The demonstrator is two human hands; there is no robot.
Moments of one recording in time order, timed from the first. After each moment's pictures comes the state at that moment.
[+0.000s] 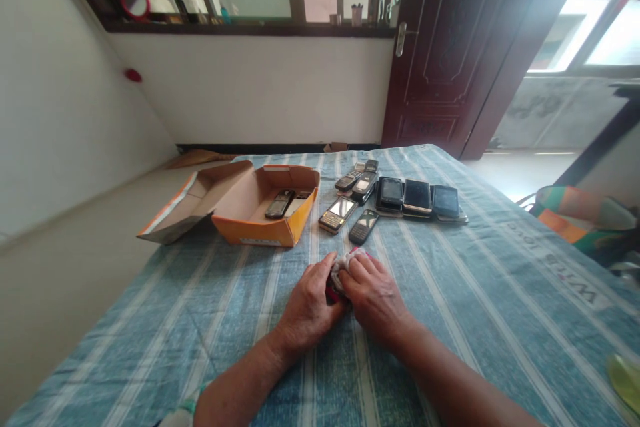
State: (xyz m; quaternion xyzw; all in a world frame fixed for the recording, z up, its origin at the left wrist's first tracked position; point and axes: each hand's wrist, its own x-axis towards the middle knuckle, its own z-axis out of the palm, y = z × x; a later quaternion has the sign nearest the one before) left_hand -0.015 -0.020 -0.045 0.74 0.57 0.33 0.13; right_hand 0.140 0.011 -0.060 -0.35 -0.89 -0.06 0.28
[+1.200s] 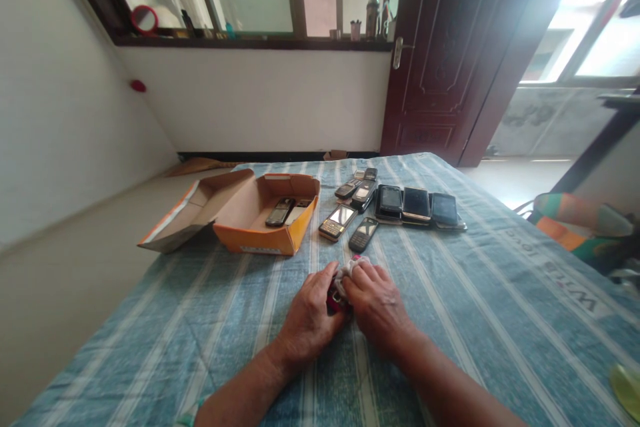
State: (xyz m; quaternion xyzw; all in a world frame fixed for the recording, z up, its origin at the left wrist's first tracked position) left_hand -0.016 -0.020 -0.047 0.75 0.57 0.32 0.11; right_hand 0.140 0.011 -0.060 -0.38 -0.88 -0.10 0.27
